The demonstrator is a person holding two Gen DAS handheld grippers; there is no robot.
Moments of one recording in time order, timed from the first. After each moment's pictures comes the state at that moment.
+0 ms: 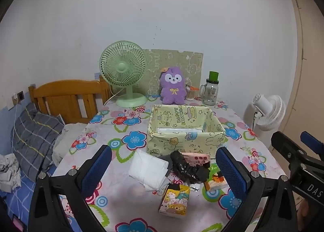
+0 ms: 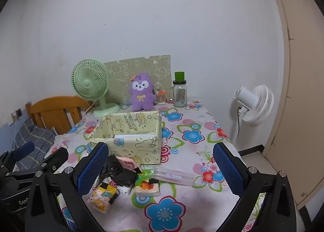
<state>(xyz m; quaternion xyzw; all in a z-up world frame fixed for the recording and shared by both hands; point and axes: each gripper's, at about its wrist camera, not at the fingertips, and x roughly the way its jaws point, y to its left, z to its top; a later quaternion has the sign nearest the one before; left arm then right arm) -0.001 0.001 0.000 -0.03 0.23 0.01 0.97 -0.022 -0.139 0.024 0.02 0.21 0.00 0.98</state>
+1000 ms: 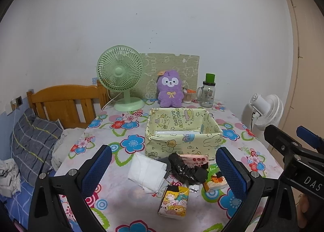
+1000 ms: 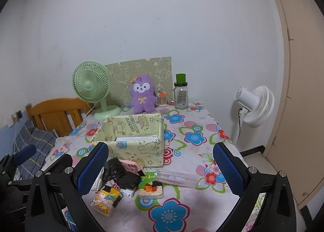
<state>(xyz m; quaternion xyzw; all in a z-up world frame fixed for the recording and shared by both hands) -0.004 -0.005 -0.001 -0.01 0.22 0.00 0.98 -0.021 -0.133 0.025 0.02 0.20 0.00 0.98</state>
